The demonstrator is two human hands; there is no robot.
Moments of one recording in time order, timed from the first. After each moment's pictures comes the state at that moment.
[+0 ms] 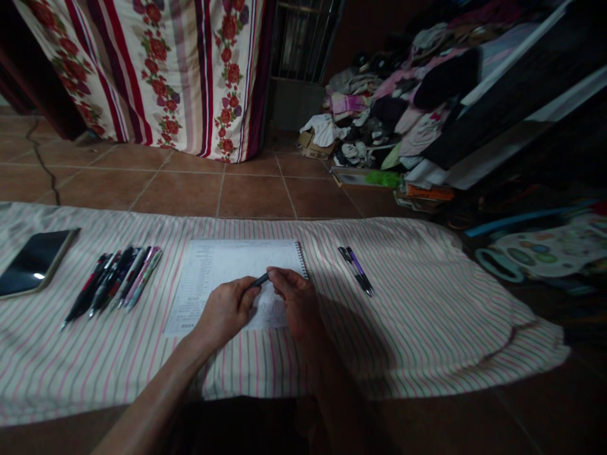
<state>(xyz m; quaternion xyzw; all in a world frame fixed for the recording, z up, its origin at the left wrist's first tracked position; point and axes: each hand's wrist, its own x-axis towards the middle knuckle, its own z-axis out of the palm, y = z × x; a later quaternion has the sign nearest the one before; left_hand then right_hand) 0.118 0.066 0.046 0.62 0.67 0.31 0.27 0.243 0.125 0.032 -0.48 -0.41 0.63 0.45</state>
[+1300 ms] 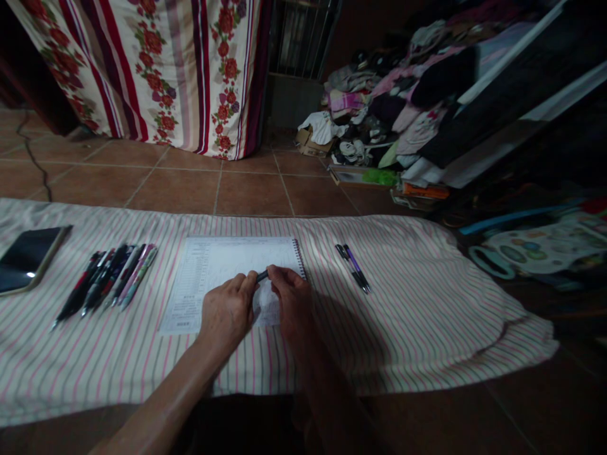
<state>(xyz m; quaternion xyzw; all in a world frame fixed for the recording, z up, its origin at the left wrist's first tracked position) 0.136 0.060 0.037 0.69 0.71 0.15 -0.07 0.238 0.122 0.025 -0.50 -0.38 0.62 0.47</state>
